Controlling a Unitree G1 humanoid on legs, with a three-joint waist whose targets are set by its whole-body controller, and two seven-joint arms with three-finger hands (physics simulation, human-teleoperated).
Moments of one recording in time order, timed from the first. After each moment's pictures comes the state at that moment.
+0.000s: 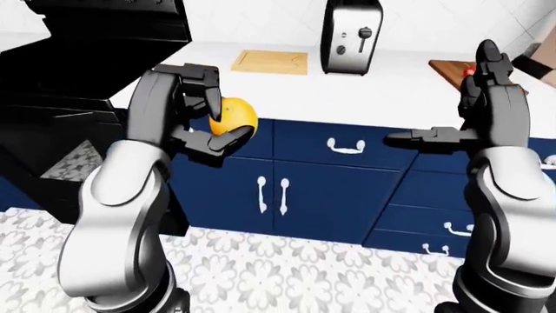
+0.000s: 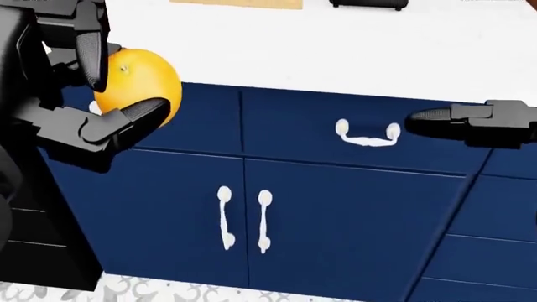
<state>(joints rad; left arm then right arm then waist) -0.70 0.22 0.10 -0.75 0.07 1.22 -0.18 -0.53 -0.33 -0.26 -0.59 -0.12 0.98 0.00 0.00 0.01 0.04</state>
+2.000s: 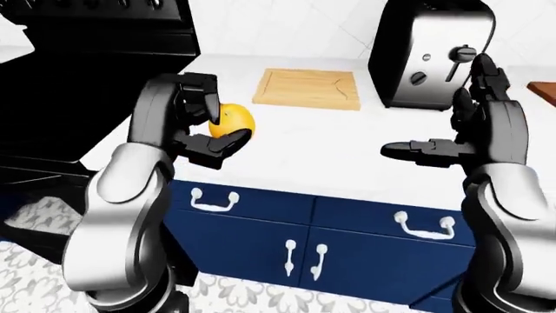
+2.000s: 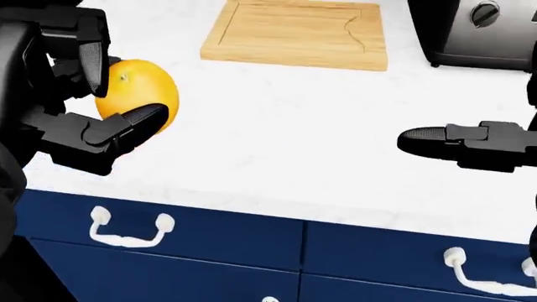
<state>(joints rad) -0.68 0.22 0.11 -0.71 0.04 1.23 -0.15 -0.47 -0.28 -0.27 -0.71 -0.02 1.03 -0.06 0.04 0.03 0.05</state>
